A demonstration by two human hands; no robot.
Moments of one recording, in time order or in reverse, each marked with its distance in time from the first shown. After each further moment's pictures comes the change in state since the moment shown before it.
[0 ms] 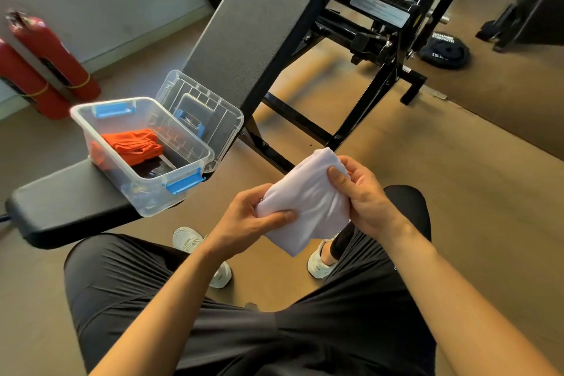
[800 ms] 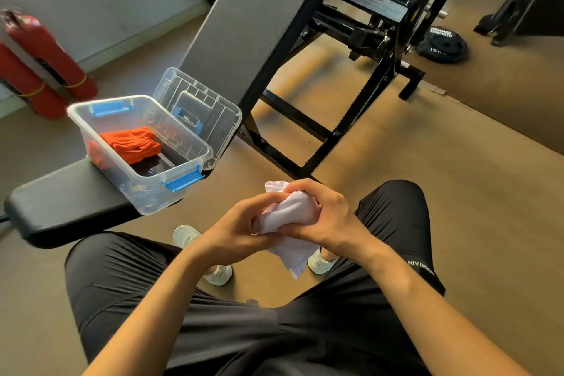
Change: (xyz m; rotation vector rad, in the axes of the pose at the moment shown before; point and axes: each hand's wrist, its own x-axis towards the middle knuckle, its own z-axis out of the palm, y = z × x) left_hand -0.016 -0.004 -0.017 0.178 -0.212 0.054; right_hand -0.026 0.022 0.043 -0.770 -0.084 -0.229
